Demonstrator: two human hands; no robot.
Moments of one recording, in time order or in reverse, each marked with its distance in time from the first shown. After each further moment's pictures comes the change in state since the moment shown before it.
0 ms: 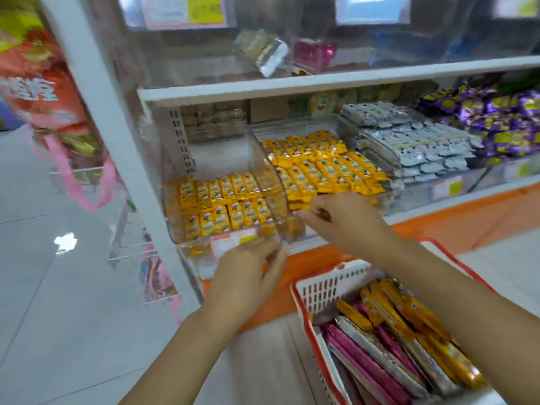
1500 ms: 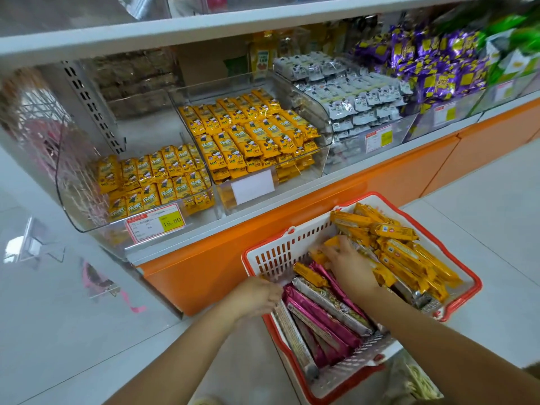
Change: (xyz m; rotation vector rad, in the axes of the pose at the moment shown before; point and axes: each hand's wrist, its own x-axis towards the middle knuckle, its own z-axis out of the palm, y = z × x) left_hand -0.028 0.017 0.151 -0.658 -0.829 -0.970; right_hand -0.158 0.143 0.132 -0.297 -0.147 0.359
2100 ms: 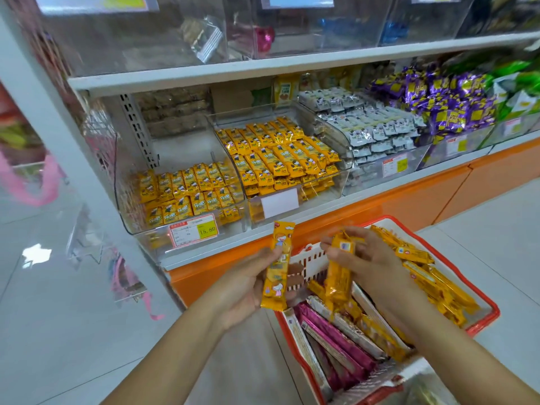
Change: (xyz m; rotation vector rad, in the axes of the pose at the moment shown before) left_hand -0.095 0.039 -0.039 -0.708 -0.195 0.323; right_hand -0.035 -0.071 -0.152 1.568 -0.027 0.305
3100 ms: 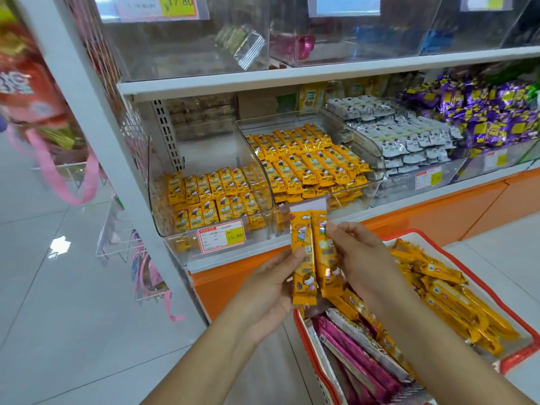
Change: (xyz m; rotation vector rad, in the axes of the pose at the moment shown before) left_hand -0.007 0.005 0.003 -0.164 0.019 0.125; right_hand 0.039 -0.012 0.063 0.265 0.063 0.077
